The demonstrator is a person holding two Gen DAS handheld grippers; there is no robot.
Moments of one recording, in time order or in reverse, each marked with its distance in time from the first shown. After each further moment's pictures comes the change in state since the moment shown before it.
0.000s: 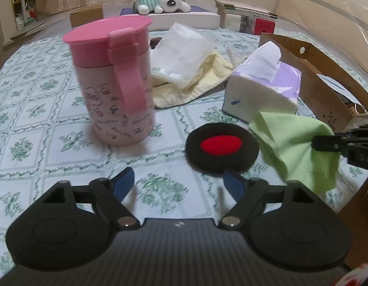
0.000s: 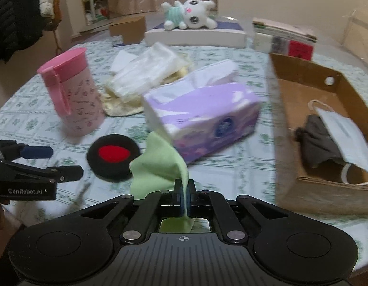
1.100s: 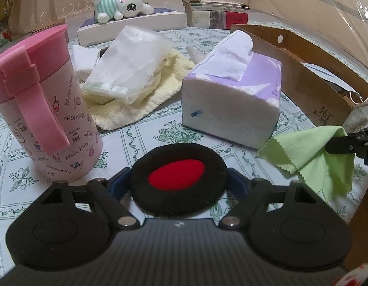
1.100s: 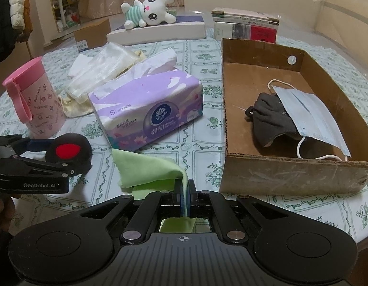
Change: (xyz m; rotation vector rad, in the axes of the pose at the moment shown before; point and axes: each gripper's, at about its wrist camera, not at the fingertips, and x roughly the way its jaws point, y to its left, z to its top) left arm 0.047 -0.042 0.016 0.114 -0.022 -0.068; right arm -0.003 -0.046 -0.011 0.099 0.013 -0.061
